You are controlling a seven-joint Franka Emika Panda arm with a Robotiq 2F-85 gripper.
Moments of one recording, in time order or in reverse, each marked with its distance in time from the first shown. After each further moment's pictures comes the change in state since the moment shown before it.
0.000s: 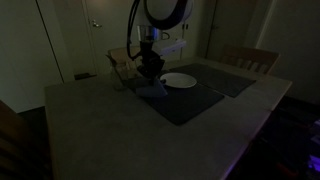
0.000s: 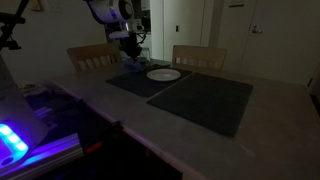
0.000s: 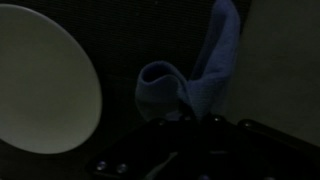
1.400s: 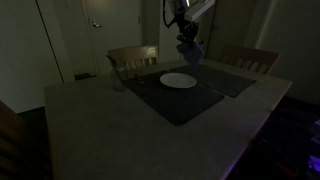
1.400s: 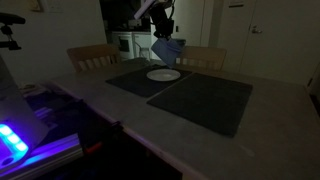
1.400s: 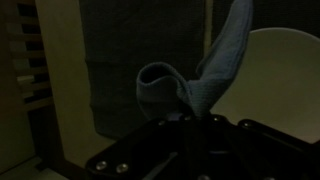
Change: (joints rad) arm -0.157 -0.162 -0.107 0.058 -0.369 -0.411 0.118
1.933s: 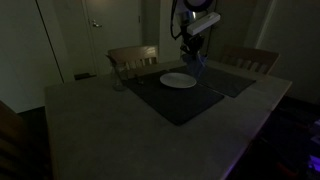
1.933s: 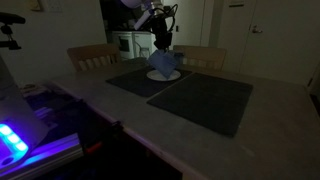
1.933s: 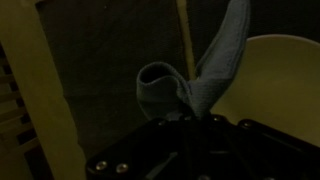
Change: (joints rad) arm -0.055 -0.002 0.011 -0.125 0.065 0.145 0.151
